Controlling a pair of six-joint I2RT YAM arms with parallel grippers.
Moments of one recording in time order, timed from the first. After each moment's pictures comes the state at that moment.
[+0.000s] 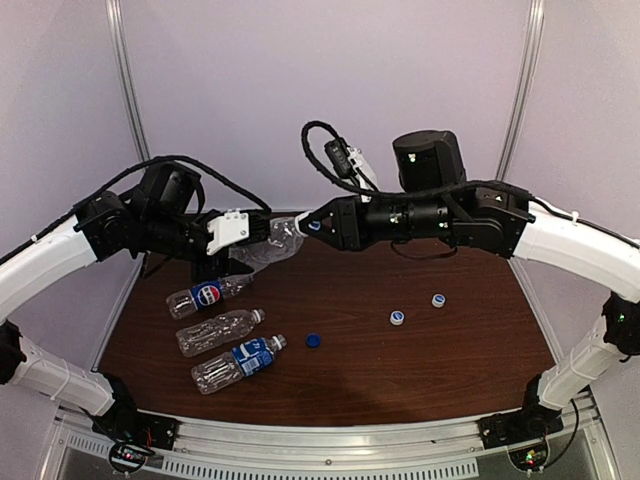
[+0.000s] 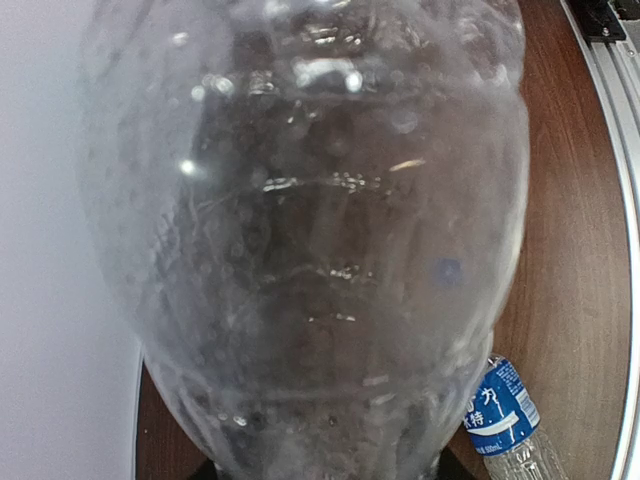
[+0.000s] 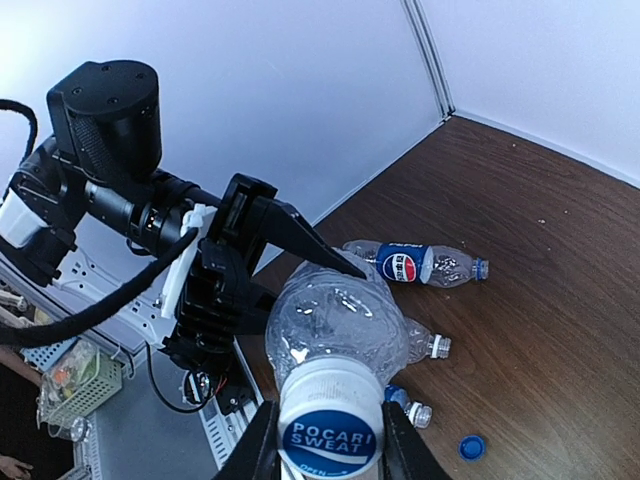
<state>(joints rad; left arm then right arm) -0.78 1.23 1.27 -0.76 0.15 0.74 1.05 1.48 1.53 -0.37 -0.14 0.43</state>
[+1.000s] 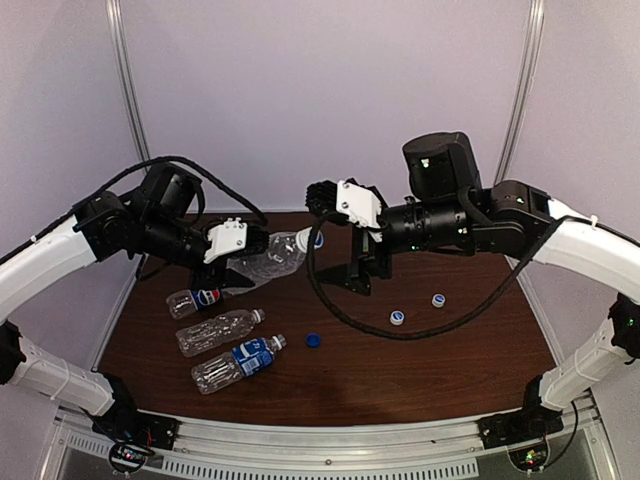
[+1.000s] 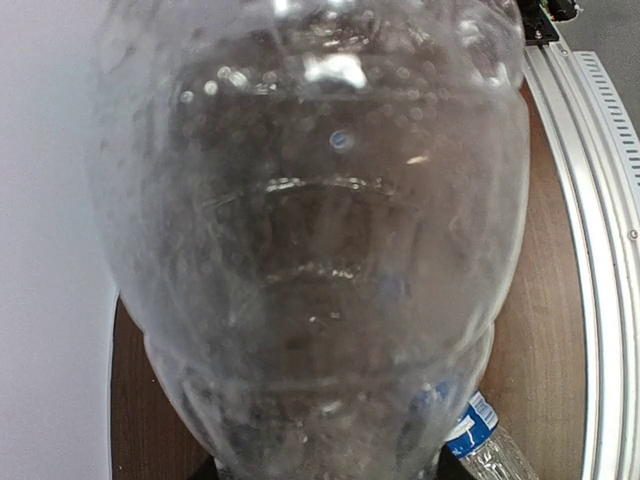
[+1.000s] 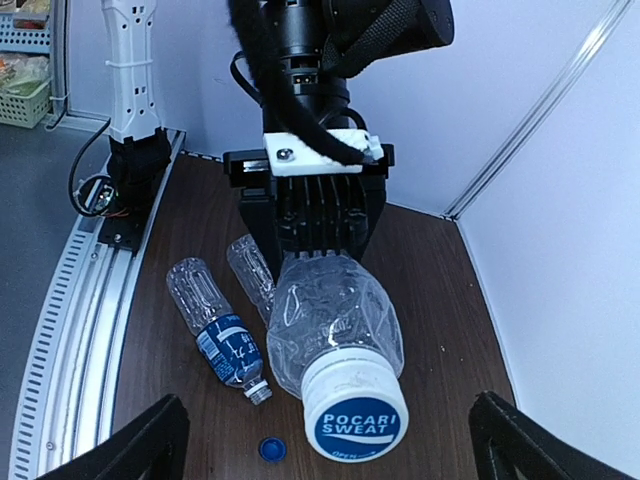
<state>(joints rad) -0.78 1.23 1.27 -0.82 0.29 0.79 1.10 1.43 1.53 -0.50 -0.19 -0.54</state>
